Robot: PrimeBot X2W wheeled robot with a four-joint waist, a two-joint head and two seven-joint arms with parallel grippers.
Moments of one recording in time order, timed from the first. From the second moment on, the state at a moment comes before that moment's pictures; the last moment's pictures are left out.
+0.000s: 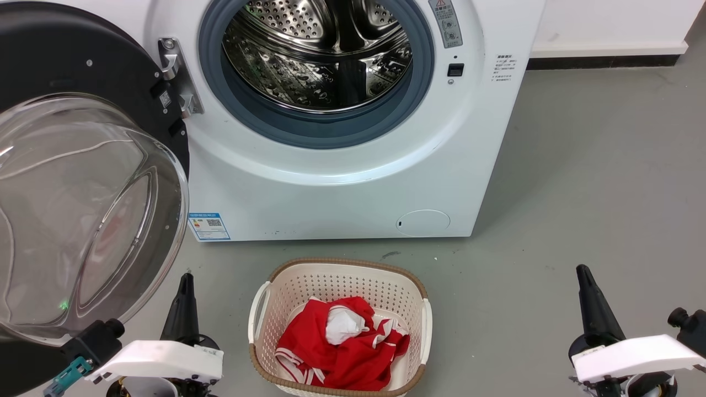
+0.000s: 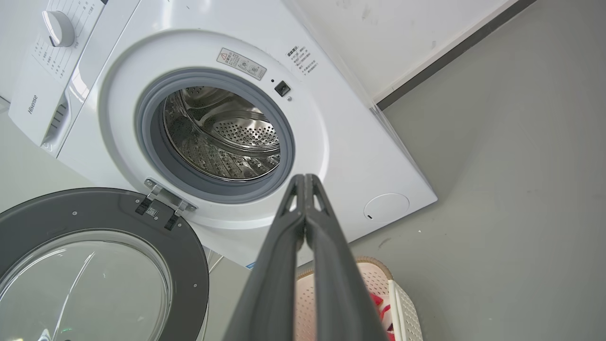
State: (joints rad) left arm -0.03 0.05 0.07 0.16 -0.73 -0.07 -0.10; right arm 0.00 -0.07 -0.02 0.15 0.79 0.13 -0.10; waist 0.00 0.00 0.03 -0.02
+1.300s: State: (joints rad) left arm -0.07 0.05 0.09 0.20 -1.19 -0.10 0.01; right arm -0.05 -0.07 -0.05 0.20 1.23 0.13 -0.01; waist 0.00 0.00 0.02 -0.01
